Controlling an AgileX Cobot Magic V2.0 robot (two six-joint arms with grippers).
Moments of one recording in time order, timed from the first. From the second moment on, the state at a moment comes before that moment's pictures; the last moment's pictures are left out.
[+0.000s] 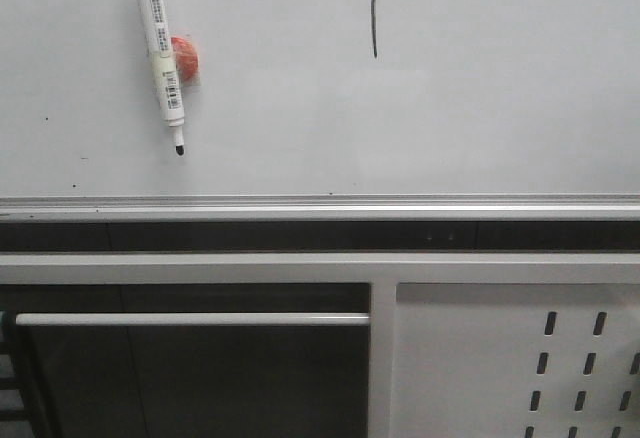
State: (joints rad) left arm -0.54 0.03 -0.12 0.00 0.19 0.02; right arm 0.78 -0.01 -0.37 -0.25 0.57 0.20
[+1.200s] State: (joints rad) left arm -0.10 -0.01 0.01 0.03 0.33 0.01; right arm 0.78 -0.01 -0.37 -0.25 0.57 0.20
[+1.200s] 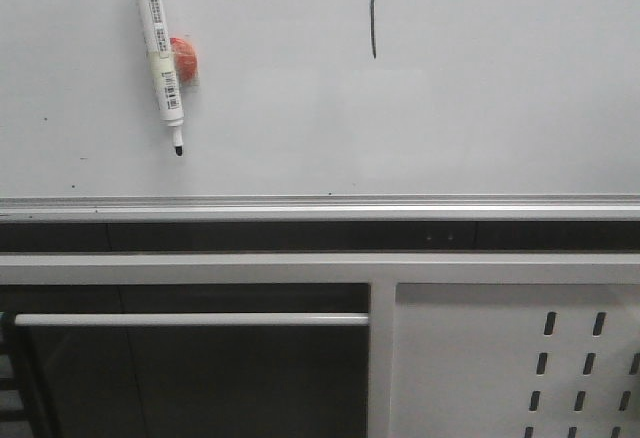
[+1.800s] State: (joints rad) left arm -0.01 -0.01 0.01 0.03 0.33 0.01; right arm 0.78 -0.01 -0.37 -0.25 0.57 0.20
